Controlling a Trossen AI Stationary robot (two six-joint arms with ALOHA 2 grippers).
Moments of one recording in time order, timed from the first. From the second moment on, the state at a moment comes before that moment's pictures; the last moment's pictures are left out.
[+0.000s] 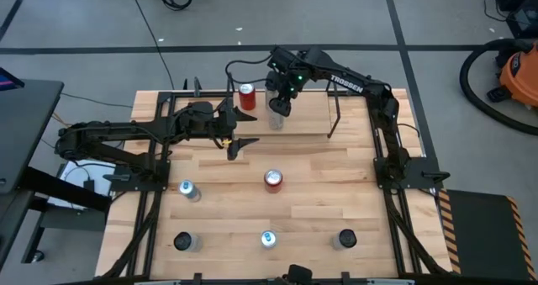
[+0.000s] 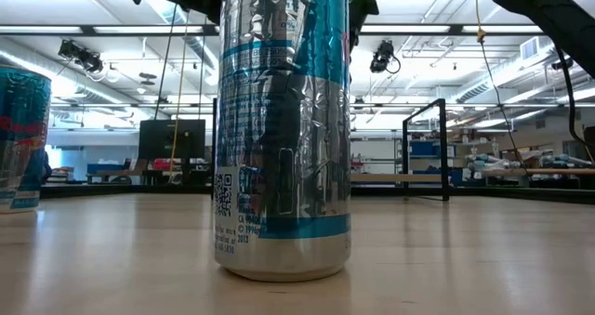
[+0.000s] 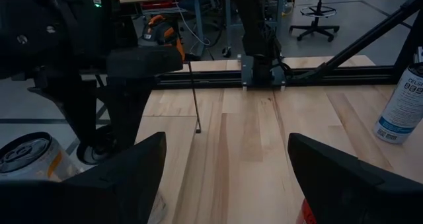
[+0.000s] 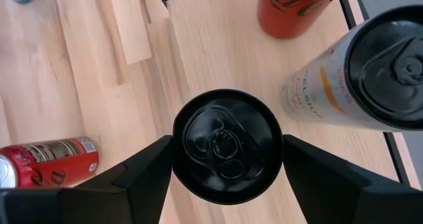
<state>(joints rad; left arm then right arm) 0.20 1.20 0.87 0.09 0.04 0.12 -0.50 2.08 2.17 -1.26 -0.23 -0.16</state>
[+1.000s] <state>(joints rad) 0.20 1.20 0.87 0.09 0.04 0.12 -0.49 2.05 2.17 -1.28 -0.20 -0.05</state>
